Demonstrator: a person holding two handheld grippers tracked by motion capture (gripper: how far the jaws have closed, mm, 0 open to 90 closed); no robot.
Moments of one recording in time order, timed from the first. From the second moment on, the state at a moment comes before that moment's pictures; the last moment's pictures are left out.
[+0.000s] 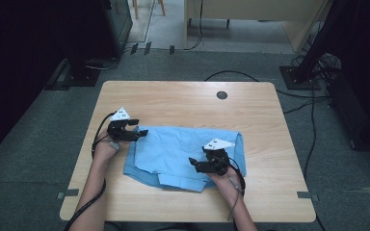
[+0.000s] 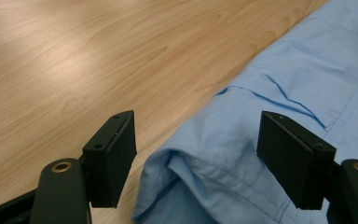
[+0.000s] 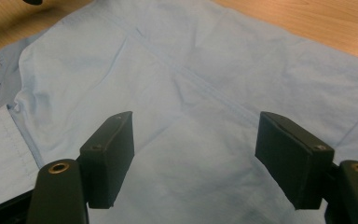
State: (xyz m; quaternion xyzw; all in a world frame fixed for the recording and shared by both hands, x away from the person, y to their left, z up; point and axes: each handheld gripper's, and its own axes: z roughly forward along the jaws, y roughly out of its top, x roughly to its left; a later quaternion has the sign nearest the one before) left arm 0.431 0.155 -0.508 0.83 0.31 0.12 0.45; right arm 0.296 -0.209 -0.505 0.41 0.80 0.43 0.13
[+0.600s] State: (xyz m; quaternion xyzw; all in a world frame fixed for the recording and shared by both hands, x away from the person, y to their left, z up) left arm 0.433 0.169 -0.516 0.83 0.33 0.12 0.44; right arm 0.292 -0.193 -0.506 0.40 0.80 0.43 0.14
